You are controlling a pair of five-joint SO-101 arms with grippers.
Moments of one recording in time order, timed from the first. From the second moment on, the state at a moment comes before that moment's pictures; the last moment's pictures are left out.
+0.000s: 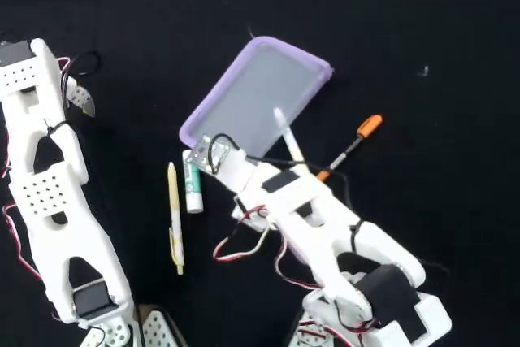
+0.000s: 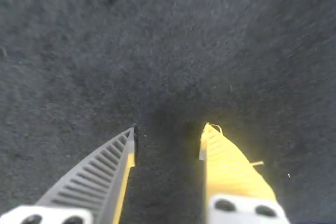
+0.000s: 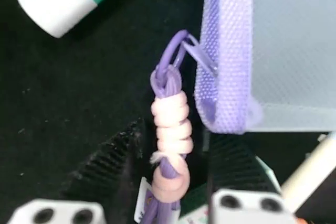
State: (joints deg) left arm -26.9 50.8 -54.3 97.4 31.8; right arm -30.1 -13.8 56.7 40.1 30.8
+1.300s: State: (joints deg) left arm -12.9 50.9 -83.9 100.6 35.7; right arm -25.1 -37.7 35.6 70.2 31.3
